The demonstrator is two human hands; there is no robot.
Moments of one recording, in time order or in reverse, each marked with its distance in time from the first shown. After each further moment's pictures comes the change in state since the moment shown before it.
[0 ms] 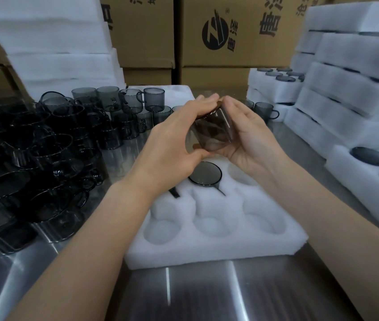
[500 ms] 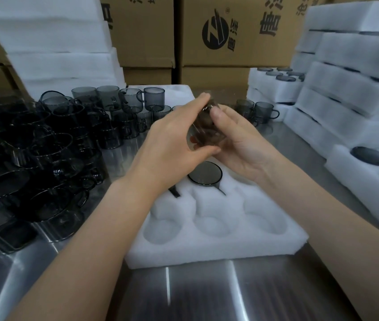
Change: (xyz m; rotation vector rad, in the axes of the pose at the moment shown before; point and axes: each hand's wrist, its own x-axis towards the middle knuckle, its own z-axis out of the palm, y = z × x) left_hand 0.003 0.006 -0.001 0.157 0.043 -0.024; right_hand -0.001 0.006 0.005 0.019 -0.106 0.063
